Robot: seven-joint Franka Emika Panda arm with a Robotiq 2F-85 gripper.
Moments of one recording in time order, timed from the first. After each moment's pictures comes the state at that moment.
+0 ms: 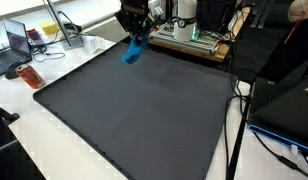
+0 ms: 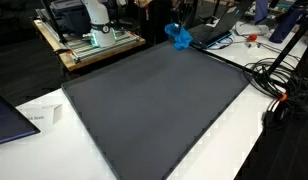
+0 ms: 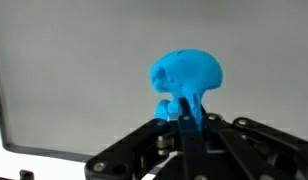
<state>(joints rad) 0.18 0.15 0.00 -1.94 -0.16 2.05 0.14</state>
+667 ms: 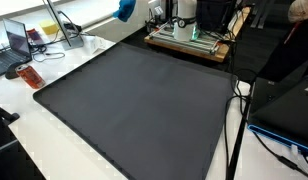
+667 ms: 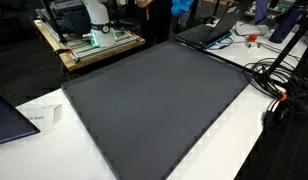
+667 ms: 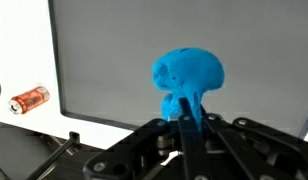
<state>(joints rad) 0.16 -0.04 0.05 -1.85 -0.25 1.84 0.14</state>
